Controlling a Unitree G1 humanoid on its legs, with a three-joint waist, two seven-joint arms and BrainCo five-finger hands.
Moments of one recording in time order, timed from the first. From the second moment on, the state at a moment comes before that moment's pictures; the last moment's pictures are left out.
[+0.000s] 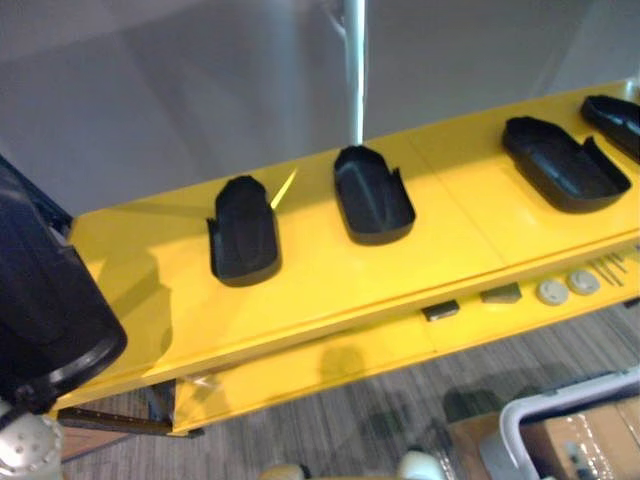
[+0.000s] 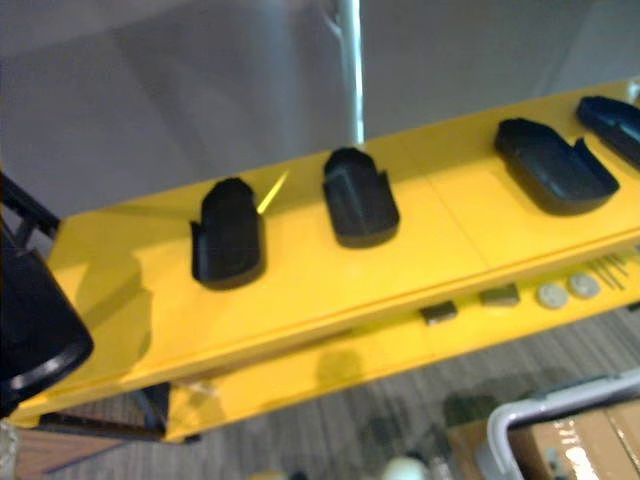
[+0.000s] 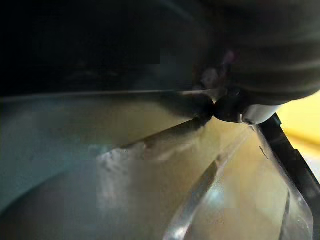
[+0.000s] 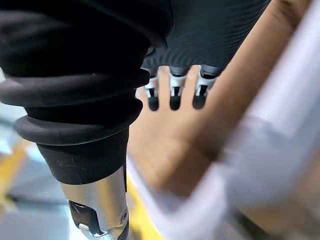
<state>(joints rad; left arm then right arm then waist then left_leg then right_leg) 0.19 0.60 0.63 0.14 0.08 -0.04 0.48 0.37 -0.05 -0.52 0.64 0.18 -0.30 -0.36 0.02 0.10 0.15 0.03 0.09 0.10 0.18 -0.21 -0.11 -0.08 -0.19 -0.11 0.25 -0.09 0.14</state>
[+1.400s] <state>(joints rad) -0.51 1.04 0.22 0.86 0.17 0.34 -0.08 0.21 -0.19 -0.28 0.76 0.18 -0.26 -0.20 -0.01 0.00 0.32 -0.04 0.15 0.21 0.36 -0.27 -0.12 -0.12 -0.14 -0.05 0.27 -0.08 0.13</state>
